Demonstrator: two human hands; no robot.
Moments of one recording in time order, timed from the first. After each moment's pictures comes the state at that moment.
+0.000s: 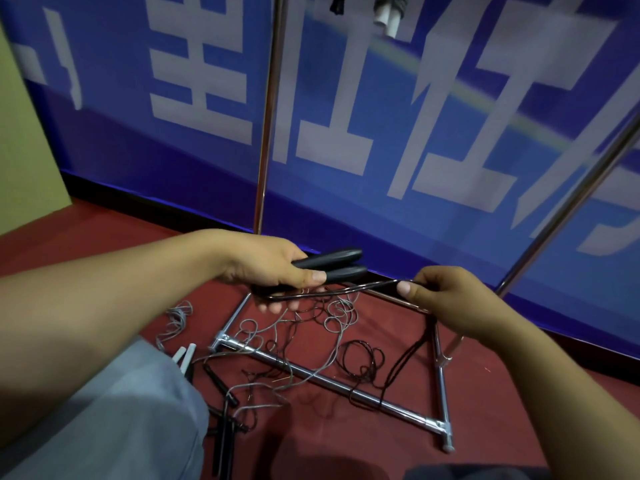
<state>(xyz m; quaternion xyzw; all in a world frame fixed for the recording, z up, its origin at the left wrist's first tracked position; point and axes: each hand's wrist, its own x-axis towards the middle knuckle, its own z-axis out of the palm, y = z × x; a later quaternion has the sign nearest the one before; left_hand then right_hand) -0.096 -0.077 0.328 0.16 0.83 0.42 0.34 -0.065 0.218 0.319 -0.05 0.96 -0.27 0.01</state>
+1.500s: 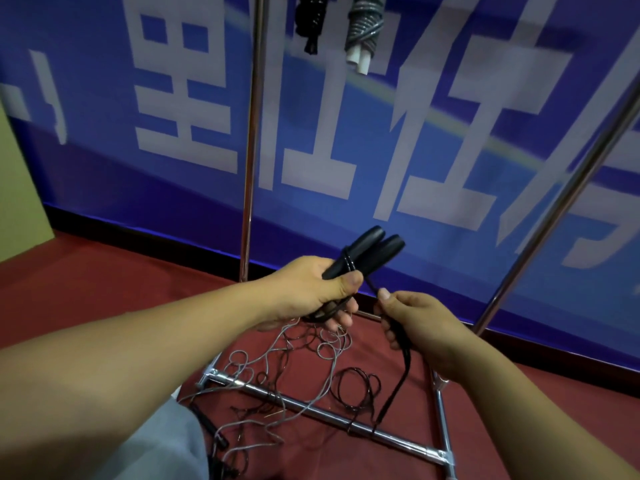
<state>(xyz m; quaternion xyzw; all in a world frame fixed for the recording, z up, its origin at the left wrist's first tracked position) -0.095 -0.014 0.321 0.18 0.70 0.66 0.20 -0.077 0.193 0.300 0.03 0.80 -0.60 0.09</state>
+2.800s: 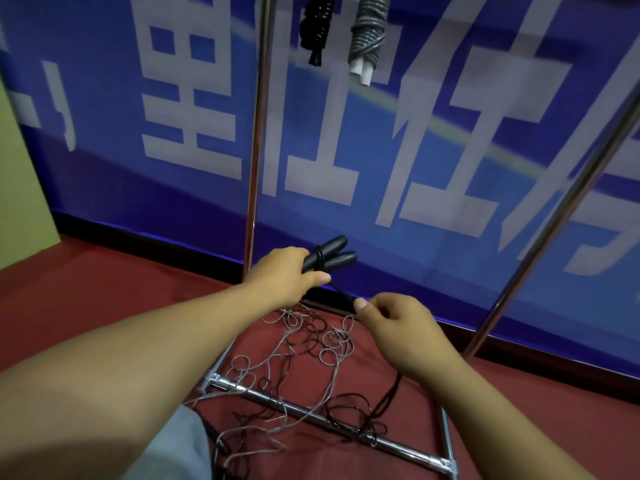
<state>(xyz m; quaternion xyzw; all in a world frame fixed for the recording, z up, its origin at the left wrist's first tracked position) -0.148 -0.036 0.300 0.07 0.95 0.29 -0.04 -0.050 0.153 0.323 0.00 0.94 -0.34 -0.04</state>
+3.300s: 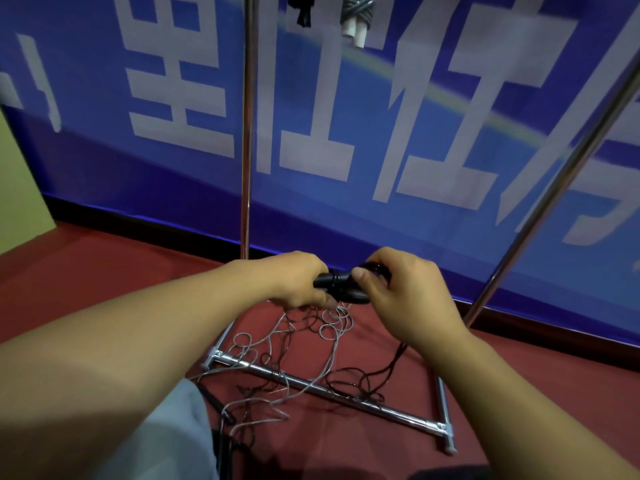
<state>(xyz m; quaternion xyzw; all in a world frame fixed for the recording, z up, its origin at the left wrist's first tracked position) -0.134 -0.018 0.297 0.22 0.96 0.14 0.14 -0.050 0.163 0.319 -0.10 0.95 -0.22 -0.20</state>
